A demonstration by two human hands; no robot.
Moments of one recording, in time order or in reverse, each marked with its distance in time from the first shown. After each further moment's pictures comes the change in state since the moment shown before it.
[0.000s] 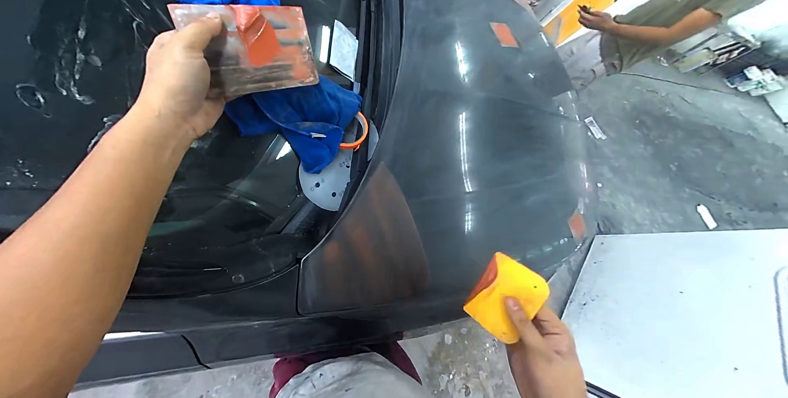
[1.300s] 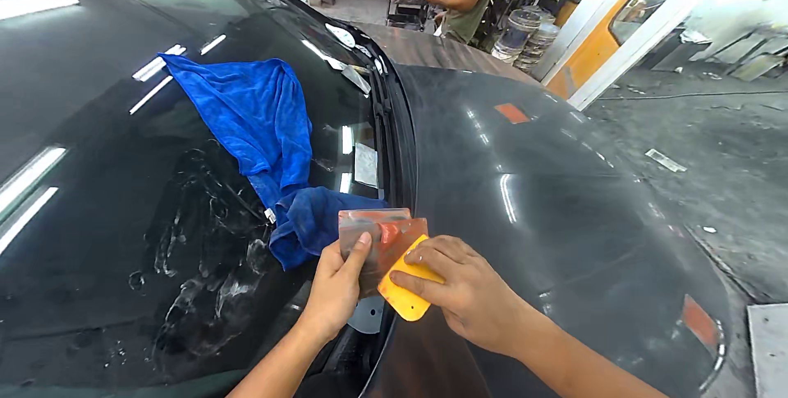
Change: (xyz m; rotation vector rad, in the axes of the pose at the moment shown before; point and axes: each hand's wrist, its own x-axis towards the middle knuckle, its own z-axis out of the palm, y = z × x) left_hand -0.066 -0.054 0.081 0.085 -0.333 0.020; right_hand 0.184 -0.088 0.190 -0.831 -0.669 -1.394
